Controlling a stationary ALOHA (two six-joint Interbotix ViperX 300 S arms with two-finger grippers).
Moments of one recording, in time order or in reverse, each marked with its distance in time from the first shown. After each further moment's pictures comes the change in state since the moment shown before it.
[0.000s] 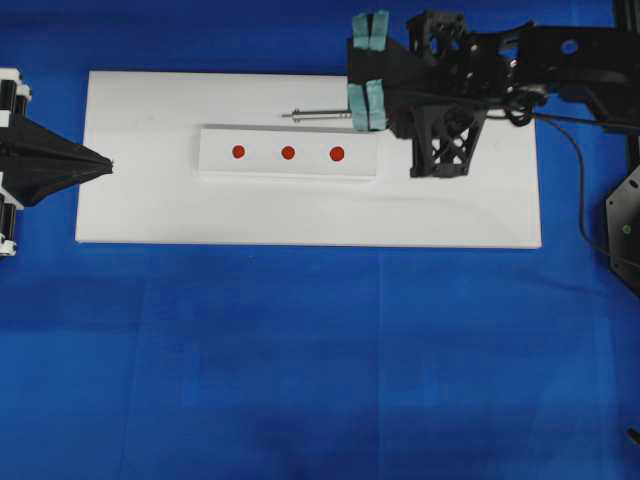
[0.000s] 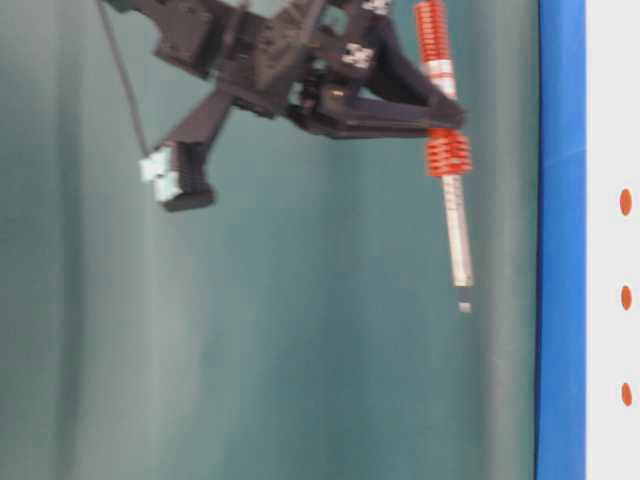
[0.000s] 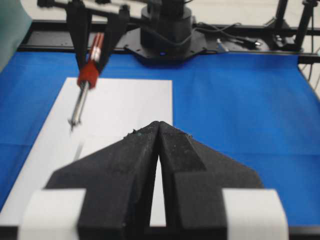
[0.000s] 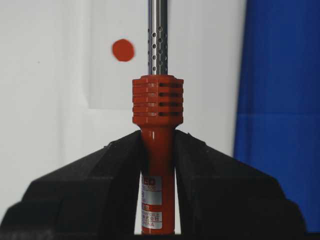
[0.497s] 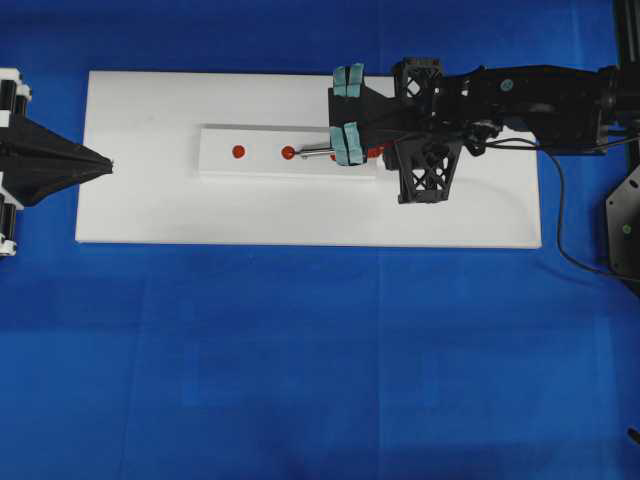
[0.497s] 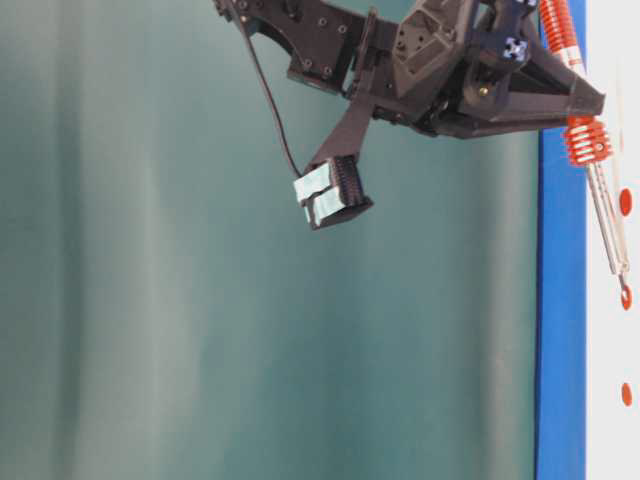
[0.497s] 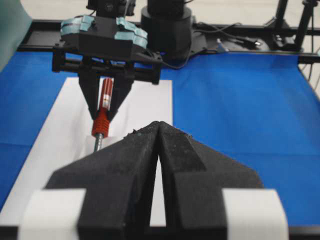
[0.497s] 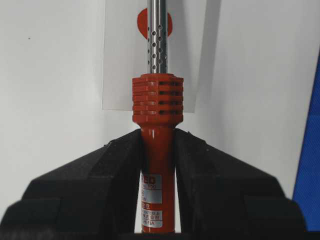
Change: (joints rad) left arm 0.000 0.000 0.000 0.000 0.000 0.002; right arm 0.000 0.170 0.103 0.032 -0.164 -0.002
